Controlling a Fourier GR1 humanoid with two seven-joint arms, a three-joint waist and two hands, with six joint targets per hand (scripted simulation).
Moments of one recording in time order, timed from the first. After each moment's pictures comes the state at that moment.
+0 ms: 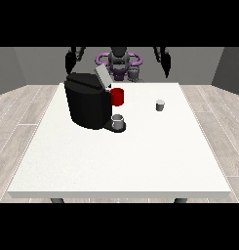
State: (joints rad) left arm 0.00 0.11 0.03 -1.56 -0.02 0.02 -0.01; right arm -0.02 -0.10 -0.04 -1.58 0.00 -0.04 -0.01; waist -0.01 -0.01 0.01
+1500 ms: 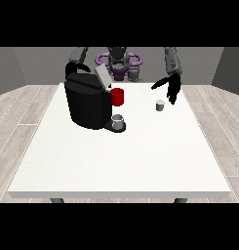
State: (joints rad) left arm -0.27 0.43 0.10 -1.16 -0.24 -0.13 -0.18; right arm -0.10 -0.03 -0.01 -1.54 -0.04 0.01 -0.17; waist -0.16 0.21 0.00
